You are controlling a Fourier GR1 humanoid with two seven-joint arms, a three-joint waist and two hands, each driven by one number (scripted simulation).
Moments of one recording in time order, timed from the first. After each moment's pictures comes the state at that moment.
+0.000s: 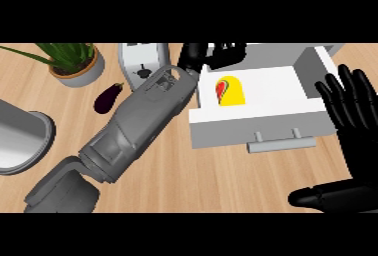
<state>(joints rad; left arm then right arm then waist) -1.31 0.00 -0.49 -0.40 0.56 0.43 -0.33 -0.11 -0.10 -0.09 -2.02 -0.20 0.20 0.12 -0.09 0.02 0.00</state>
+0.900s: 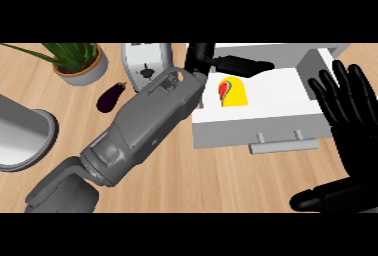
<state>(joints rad) -1.30 0.00 -0.54 -0.50 0.75 0.44 -0.45 -0.15 -0.09 -0.09 -2.01 -0.28 0.22 0.15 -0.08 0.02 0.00</state>
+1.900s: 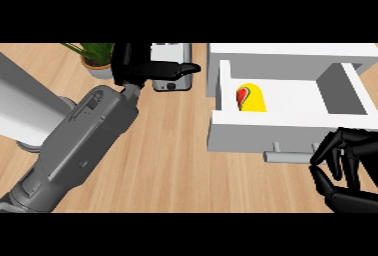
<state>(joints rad) -0.91 0.26 -0.41 -1.00 0.80 0.42 -0.35 -0.05 -0.28 -0.08 -2.09 -0.13 0.39 0.16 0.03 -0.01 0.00</state>
